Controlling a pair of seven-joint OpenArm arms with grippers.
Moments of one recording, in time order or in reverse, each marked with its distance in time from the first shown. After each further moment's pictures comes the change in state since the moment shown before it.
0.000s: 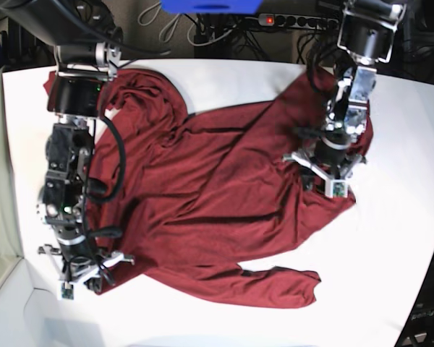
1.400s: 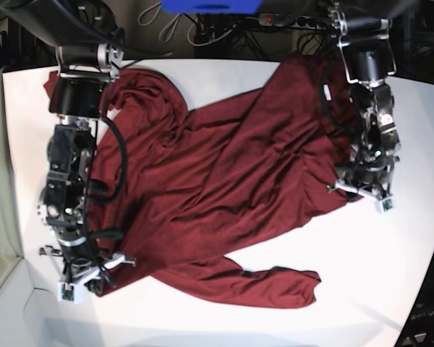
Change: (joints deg) left arm -9.8 5.8 -28.0 -8.4 7.9 -2.6 11.9; right arm 0.3 -0.6 0.1 0.0 0.1 0.0 0.4
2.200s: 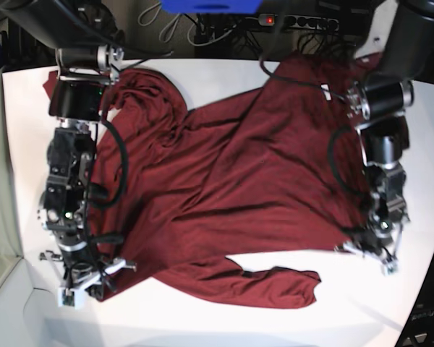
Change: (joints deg) left arm -26.6 -3.3 0.0 -22.7 10.0 -2.0 -3.8; right arm 1.4 0.0 -0.2 0.0 0.0 0.0 -0.4
